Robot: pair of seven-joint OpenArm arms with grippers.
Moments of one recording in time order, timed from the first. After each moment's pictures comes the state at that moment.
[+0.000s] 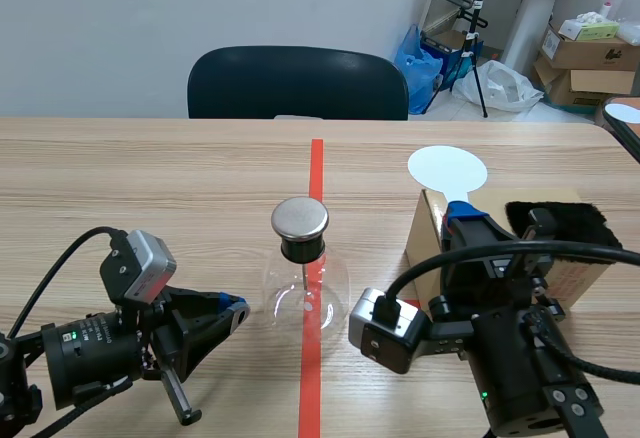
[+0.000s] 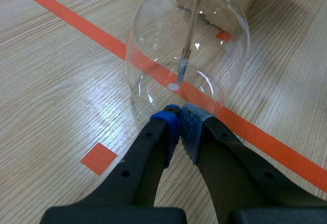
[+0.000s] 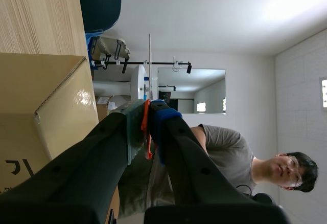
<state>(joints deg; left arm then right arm) 3.1 -31.3 32.8 66.5 -10.9 -31.1 -27.8 -18.2 29.2 -40.7 91.1 -83.5 -33.8 -33.7</state>
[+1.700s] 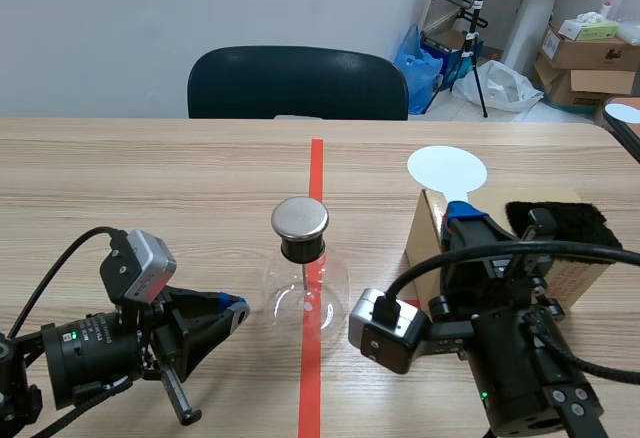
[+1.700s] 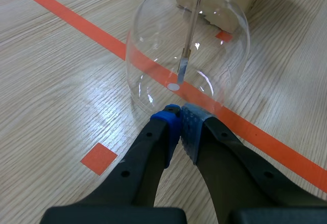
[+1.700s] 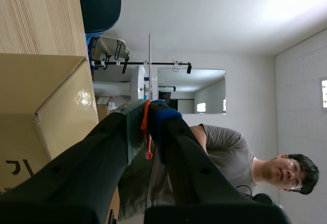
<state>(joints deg) 3.1 -31.3 32.8 66.5 -10.9 -31.1 -27.8 -18.2 29.2 -40.7 91.1 -83.5 -33.8 -33.6</state>
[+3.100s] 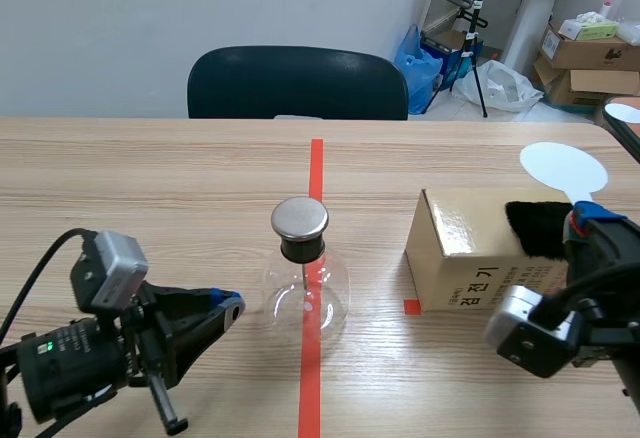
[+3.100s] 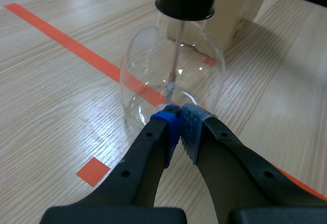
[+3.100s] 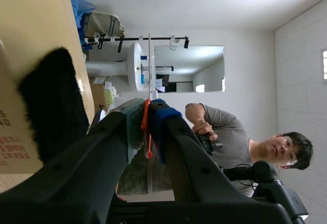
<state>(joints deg) 7.7 -34.1 31.4 70.4 -11.0 -31.5 -35.9 -35.0 19.9 -1.3 92.5 -72.9 -38.5 4.1</state>
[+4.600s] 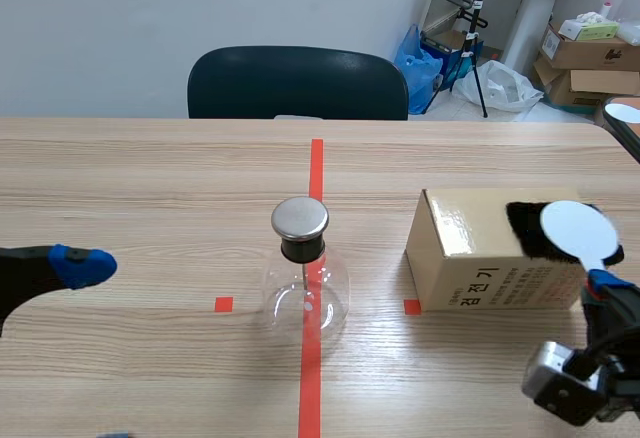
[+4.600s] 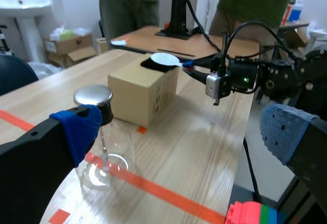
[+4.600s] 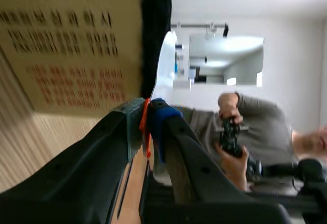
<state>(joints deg) 45.9 -46.9 4.4 103.3 -3.0 -37.3 -54.6 -26.8 12.5 12.3 70.4 -69.0 -38.5 25.1</state>
